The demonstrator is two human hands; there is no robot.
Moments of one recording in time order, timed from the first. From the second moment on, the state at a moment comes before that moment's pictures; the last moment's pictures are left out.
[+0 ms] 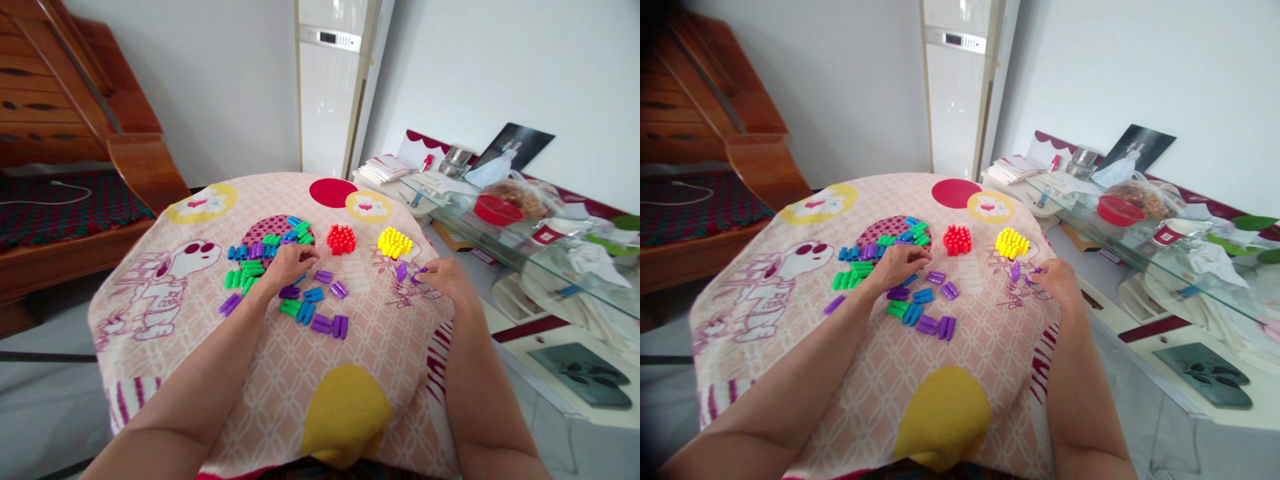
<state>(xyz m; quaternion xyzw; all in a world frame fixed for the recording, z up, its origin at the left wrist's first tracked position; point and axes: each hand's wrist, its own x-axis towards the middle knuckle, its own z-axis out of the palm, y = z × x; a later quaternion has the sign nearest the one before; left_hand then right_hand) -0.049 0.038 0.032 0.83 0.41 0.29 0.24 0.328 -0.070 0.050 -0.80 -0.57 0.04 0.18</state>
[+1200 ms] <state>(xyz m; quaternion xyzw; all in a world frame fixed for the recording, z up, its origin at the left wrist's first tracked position) -0.112 0.058 0.051 0.72 0.56 0.38 0.14 0.216 -0.070 0.044 -0.60 -0.70 -0.01 0.39</state>
